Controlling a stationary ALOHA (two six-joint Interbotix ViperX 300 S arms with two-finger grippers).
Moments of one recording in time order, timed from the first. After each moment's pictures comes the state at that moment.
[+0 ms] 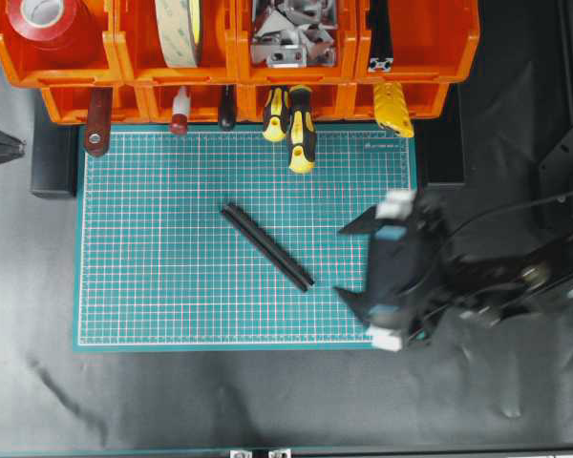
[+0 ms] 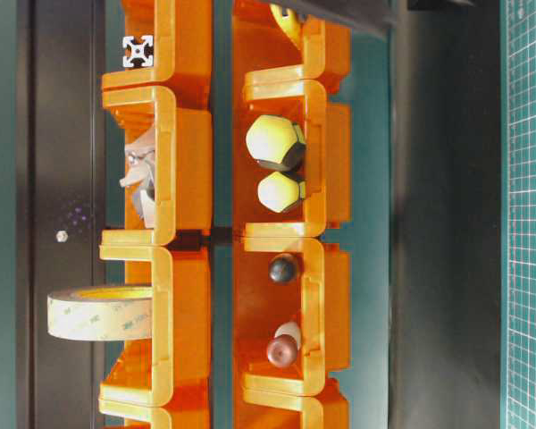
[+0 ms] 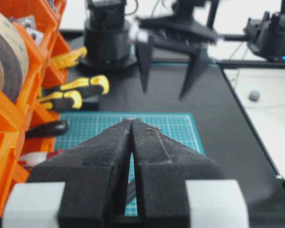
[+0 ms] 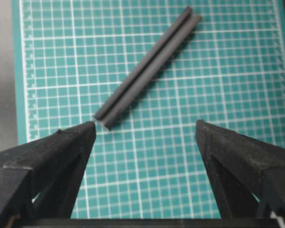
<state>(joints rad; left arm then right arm) -0.06 -1.10 1.04 0.04 0.13 -0.09 0.50 -0.20 0.67 -0.80 0.70 1.09</state>
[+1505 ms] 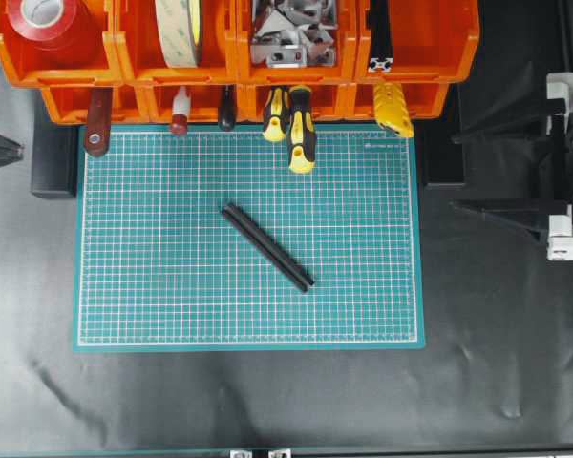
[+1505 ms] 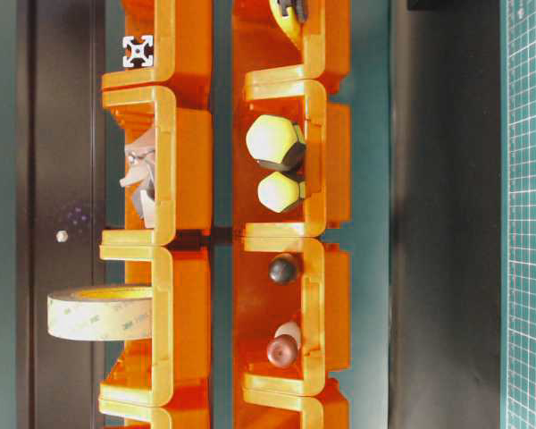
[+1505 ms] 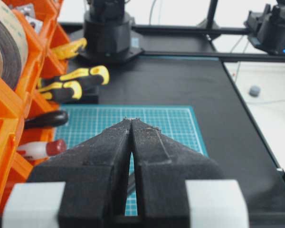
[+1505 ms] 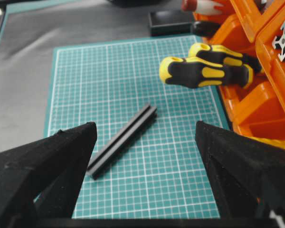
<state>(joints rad) -0.06 -1.12 1.07 0.04 0.13 -0.09 0.46 -0.91 0.98 -0.96 0.61 1.12</state>
